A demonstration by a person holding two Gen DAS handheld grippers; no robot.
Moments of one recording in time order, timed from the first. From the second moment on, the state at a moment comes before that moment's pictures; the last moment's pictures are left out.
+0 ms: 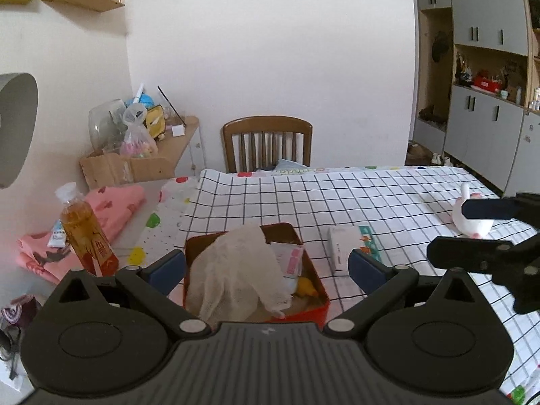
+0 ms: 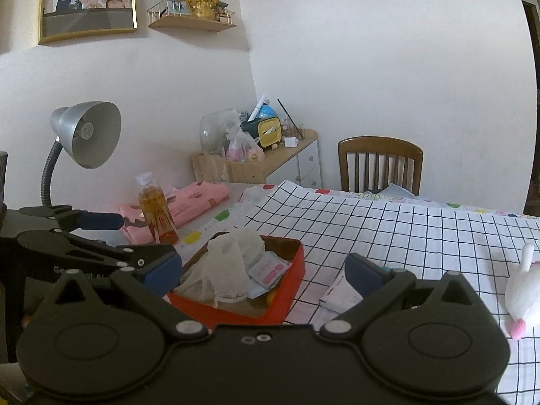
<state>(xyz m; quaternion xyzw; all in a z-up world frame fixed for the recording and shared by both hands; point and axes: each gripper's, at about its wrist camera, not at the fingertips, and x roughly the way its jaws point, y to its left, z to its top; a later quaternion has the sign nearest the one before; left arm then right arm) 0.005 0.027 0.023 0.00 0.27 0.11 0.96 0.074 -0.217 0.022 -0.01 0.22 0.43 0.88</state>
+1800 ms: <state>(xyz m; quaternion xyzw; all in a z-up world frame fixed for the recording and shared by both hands) -0.014 0.021 0.020 -0.04 0.26 0.07 0.96 0.049 -0.230 0.009 0.01 0.22 0.33 0.92</state>
